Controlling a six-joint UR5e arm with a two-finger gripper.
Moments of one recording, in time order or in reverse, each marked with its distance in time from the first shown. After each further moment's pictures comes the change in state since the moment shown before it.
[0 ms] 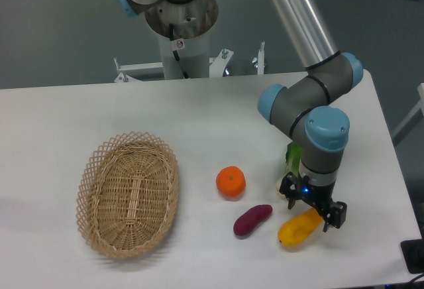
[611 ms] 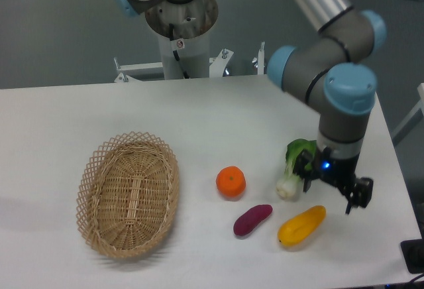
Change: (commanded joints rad) arm 0.078 0.169 0.138 -0.484 0.005 0.059
